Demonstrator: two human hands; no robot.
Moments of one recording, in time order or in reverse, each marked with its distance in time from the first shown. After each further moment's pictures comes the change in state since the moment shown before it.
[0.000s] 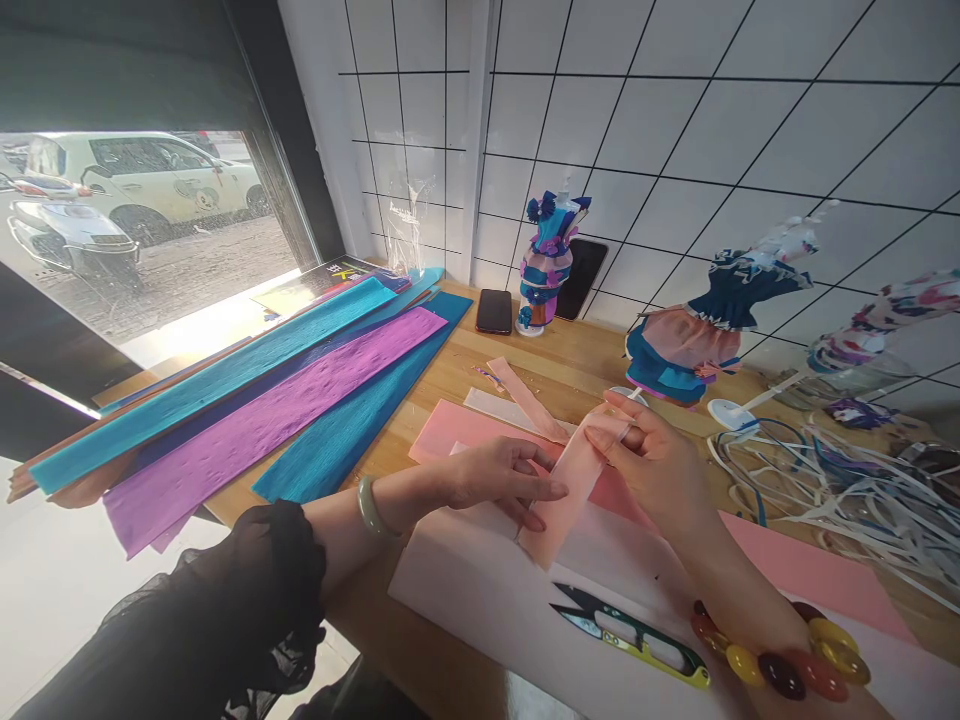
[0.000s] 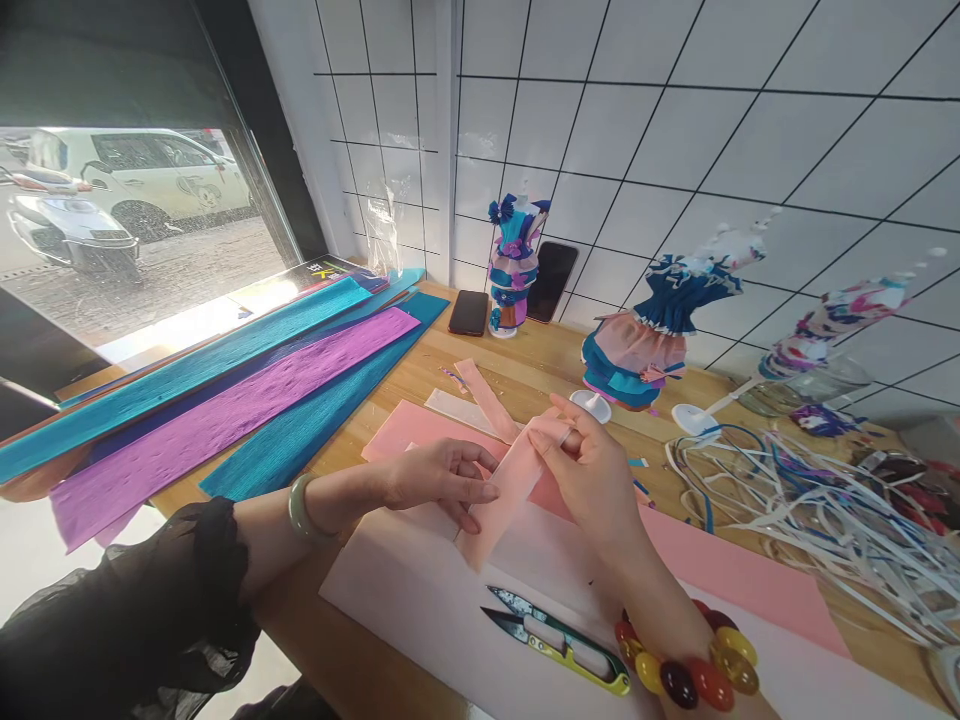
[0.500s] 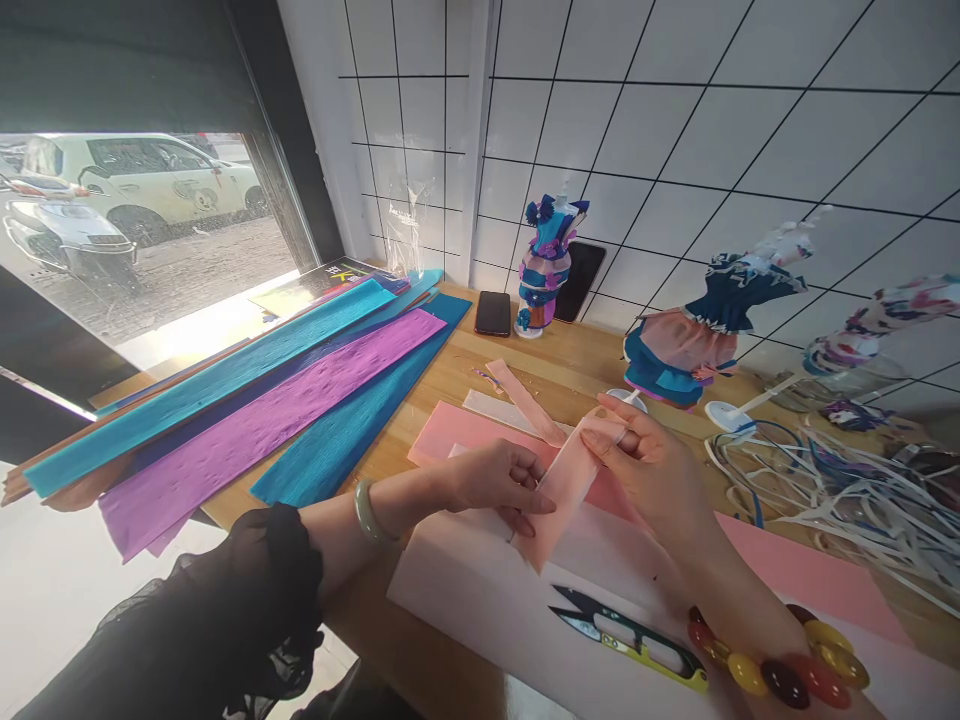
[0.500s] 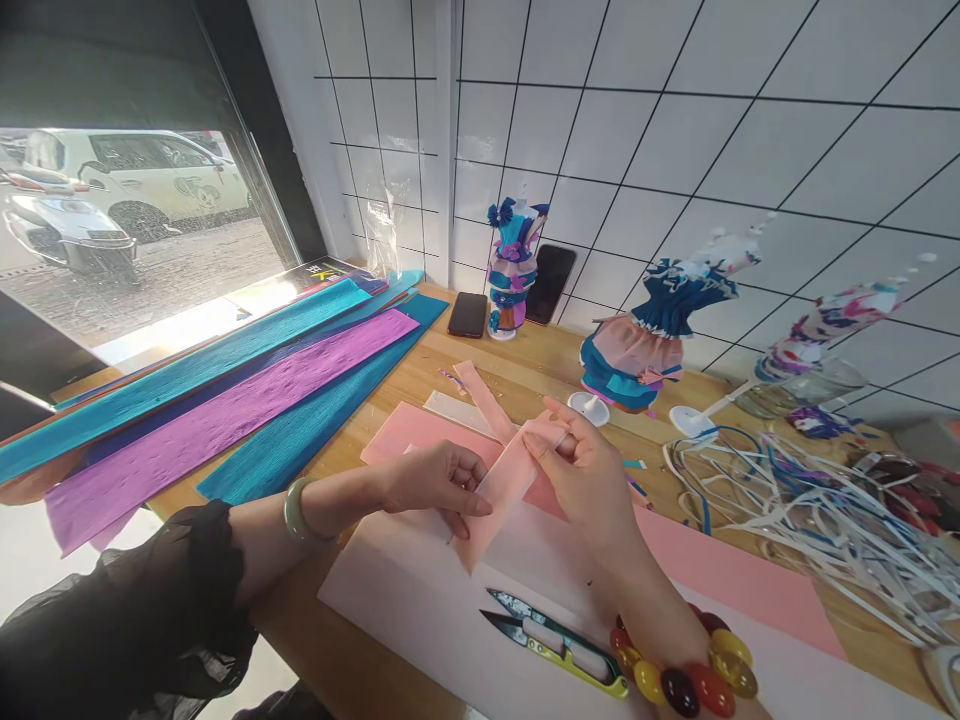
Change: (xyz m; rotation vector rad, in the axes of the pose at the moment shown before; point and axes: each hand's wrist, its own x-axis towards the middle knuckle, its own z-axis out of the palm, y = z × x) left_hand 0.002 -0.003 -0.002 0.049 0.000 -0.005; right_hand -0.003 -0.003 0.001 0.107 -0.026 0.000
